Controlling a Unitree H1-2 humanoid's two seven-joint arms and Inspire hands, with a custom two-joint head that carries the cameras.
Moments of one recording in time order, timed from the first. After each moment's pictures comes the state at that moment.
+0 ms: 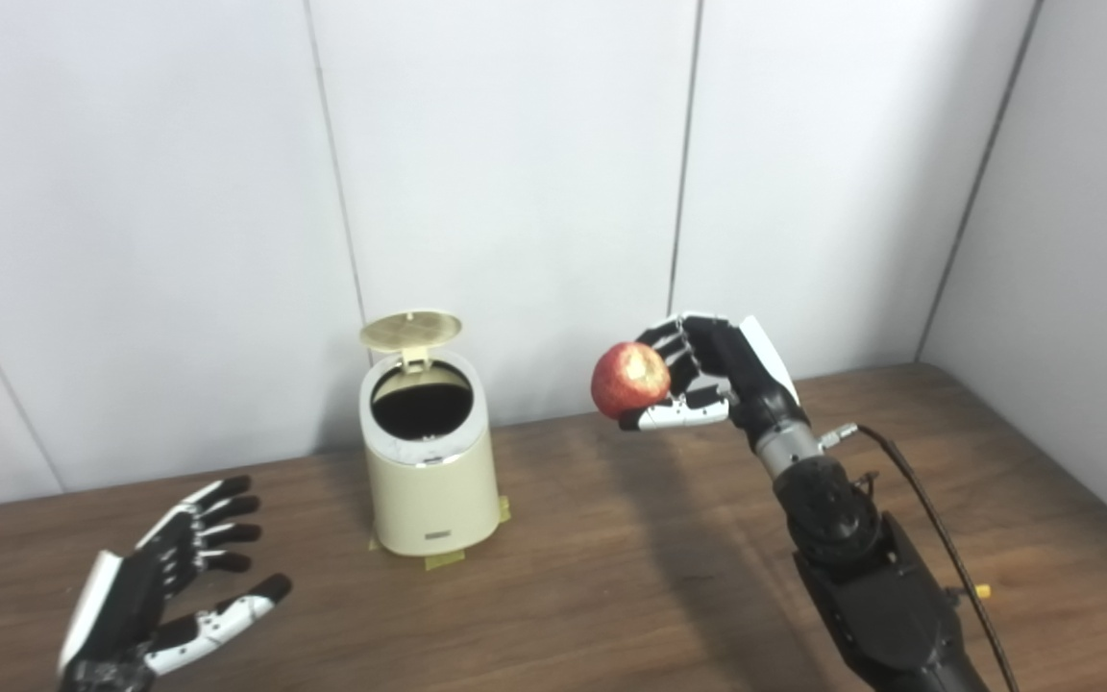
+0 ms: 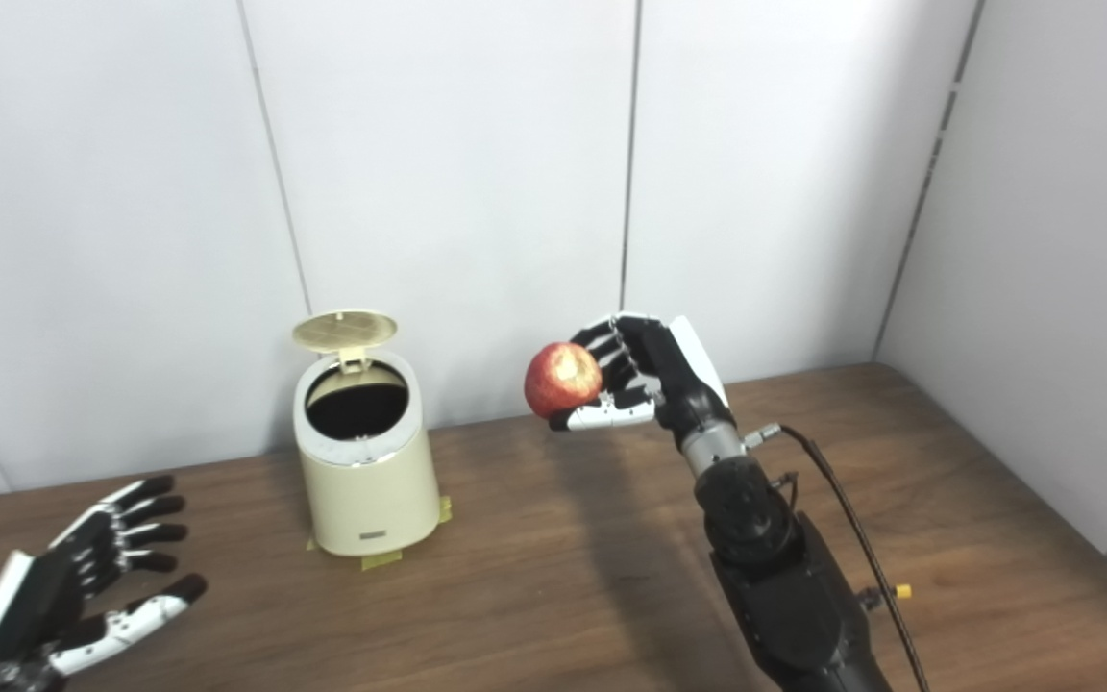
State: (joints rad) left arm -0.21 0.26 0.03 0.00 0.05 -0.10 -0.16; right arm -0.53 -0.31 0.01 0.14 -0.26 0.09 -0.06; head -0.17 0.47
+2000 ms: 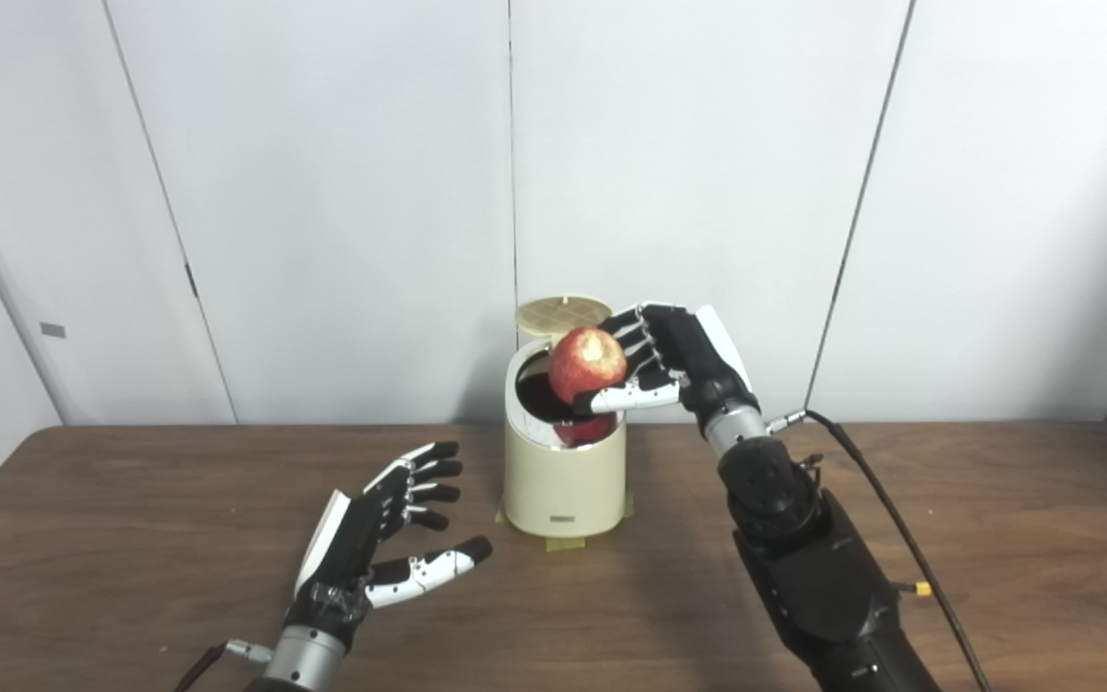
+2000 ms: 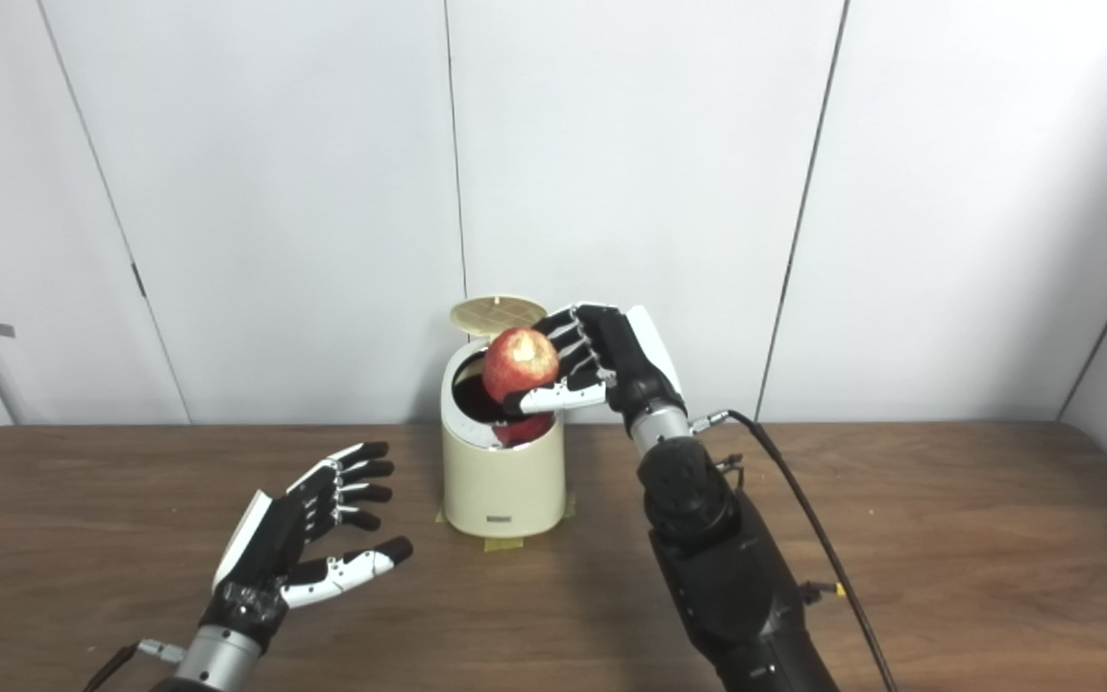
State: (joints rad) left arm -0.21 0.14 -0.01 0.00 0.14 -0.09 -0.11; right arm -0.76 -0.06 0.11 0.43 -0.28 0.09 -0.09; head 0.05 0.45
